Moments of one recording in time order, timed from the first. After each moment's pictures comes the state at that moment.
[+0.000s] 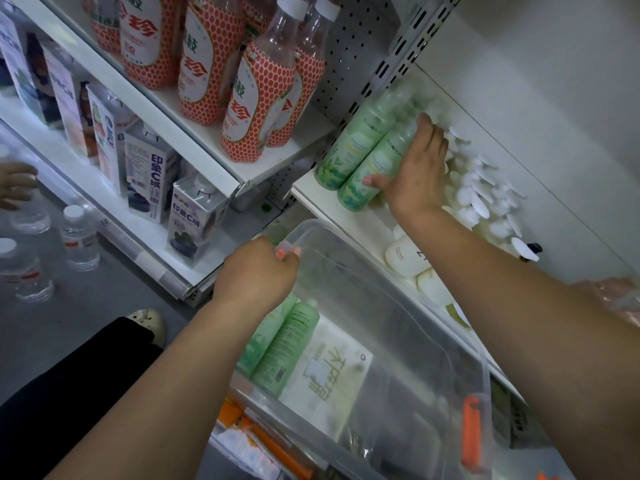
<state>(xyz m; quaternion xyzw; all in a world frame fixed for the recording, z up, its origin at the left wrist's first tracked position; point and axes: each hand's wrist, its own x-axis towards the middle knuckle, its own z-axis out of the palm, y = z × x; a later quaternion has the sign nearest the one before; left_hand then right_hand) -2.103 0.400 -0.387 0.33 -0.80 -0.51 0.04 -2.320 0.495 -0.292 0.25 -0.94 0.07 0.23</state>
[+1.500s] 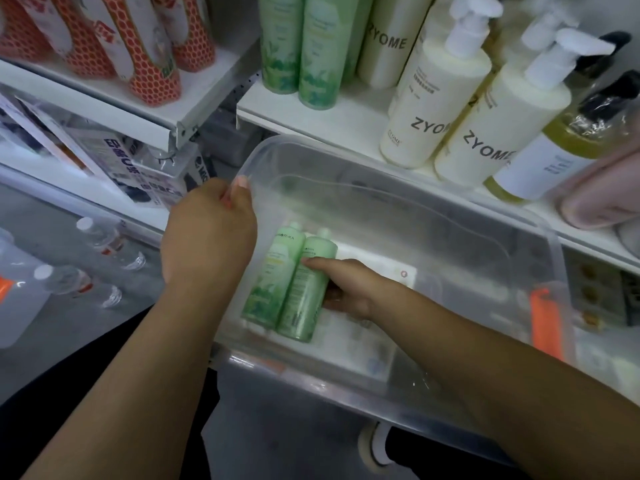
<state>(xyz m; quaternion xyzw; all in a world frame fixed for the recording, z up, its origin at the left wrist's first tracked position) -2.104 0.424 -0.400 0.35 -0.86 -0.33 0.15 -2.178 0.589 -0.503 -0.18 -0.68 0.53 -0.47</state>
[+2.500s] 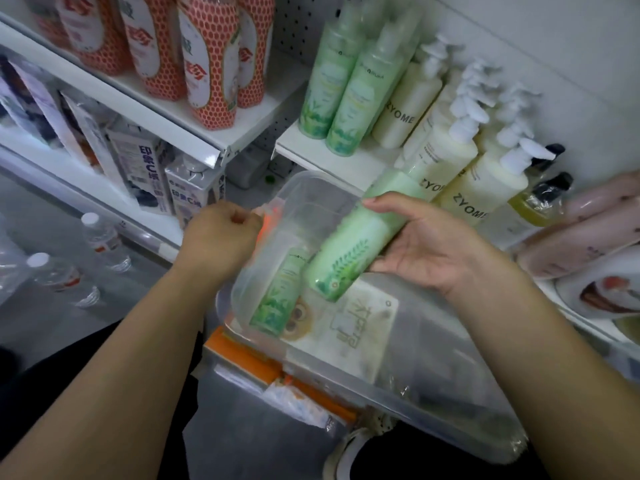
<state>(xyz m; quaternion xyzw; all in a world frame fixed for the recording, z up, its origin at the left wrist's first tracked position) -2.074 0.385 -0.385 0.32 -0.82 -0.48 0.06 -2.170 0.586 -0.300 -0.09 -0.61 0.68 -0.40</state>
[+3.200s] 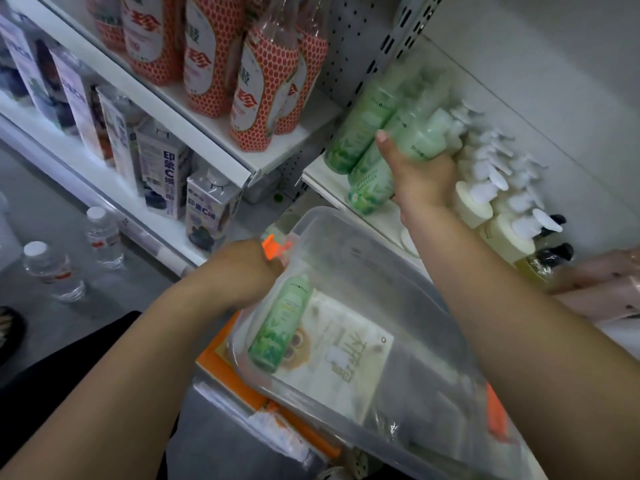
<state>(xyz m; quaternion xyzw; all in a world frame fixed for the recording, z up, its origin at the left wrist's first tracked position) -2.065 0.367 -0.372 0.25 -0.83 -0.48 -0.11 -2.259 0.492 -0.299 0.03 -0.83 0.56 0.08</state>
